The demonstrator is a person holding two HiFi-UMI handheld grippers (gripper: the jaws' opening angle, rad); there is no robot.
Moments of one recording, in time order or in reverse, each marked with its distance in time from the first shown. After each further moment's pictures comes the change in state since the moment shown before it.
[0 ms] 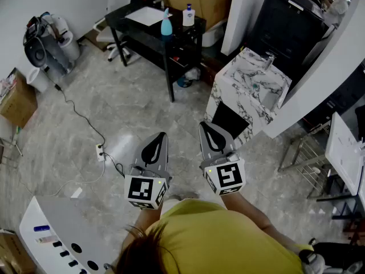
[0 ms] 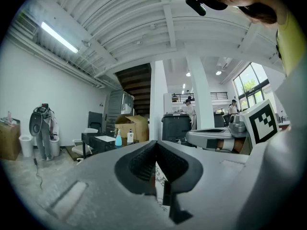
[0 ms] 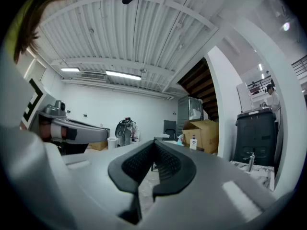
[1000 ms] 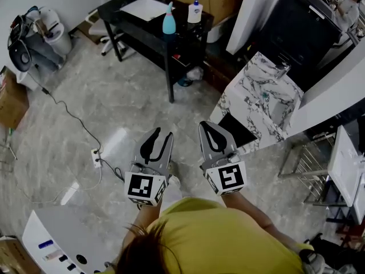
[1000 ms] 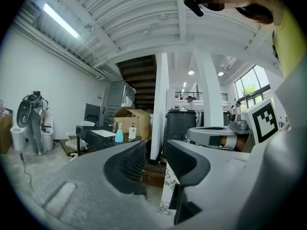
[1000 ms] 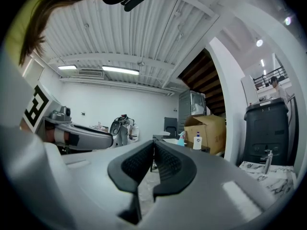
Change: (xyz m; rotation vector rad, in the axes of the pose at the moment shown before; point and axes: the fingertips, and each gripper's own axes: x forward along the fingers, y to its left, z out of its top) left arm 0.147 0.112 -0.042 -0.046 0.036 -0.049; right arm 0.164 -0.050 -0.043 -0.001 0.010 0.008
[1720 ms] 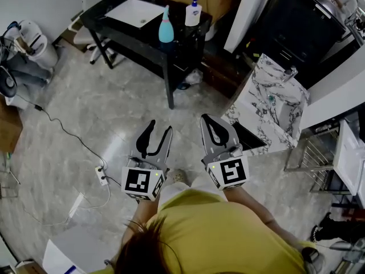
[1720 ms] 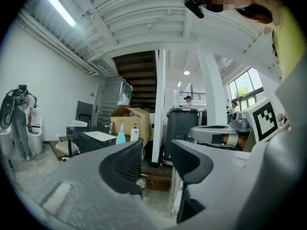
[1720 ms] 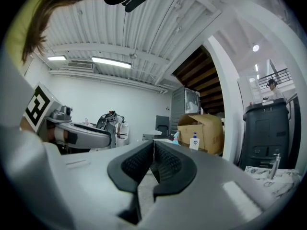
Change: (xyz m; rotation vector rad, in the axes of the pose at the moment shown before) left arm 0.116 0.135 0.012 0.004 0.007 -0.096; right arm 0.158 -0.037 -0.008 -0.019 0.025 -0.109
